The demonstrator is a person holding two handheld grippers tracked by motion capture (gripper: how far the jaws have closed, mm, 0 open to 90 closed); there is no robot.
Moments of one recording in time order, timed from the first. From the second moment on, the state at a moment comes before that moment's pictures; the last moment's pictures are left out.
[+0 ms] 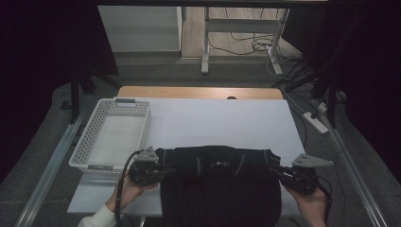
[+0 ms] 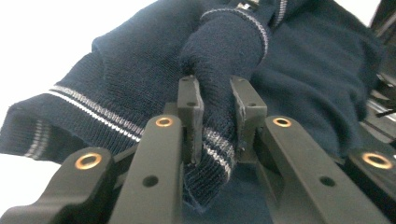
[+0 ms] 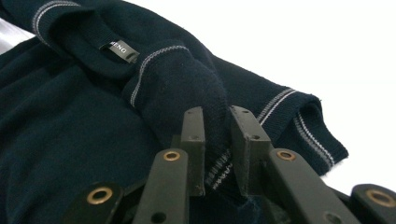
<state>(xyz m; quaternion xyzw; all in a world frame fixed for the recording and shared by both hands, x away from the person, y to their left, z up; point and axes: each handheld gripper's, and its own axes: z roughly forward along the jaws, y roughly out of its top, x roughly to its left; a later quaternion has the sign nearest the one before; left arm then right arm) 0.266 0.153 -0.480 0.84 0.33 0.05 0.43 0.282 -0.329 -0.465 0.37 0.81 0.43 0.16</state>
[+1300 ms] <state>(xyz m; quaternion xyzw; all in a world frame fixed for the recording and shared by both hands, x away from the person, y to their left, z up) 0.381 0.104 -0.466 0.85 0.37 0.11 0.35 0.388 -0.282 -0.463 0.39 0.83 0.38 0.16</state>
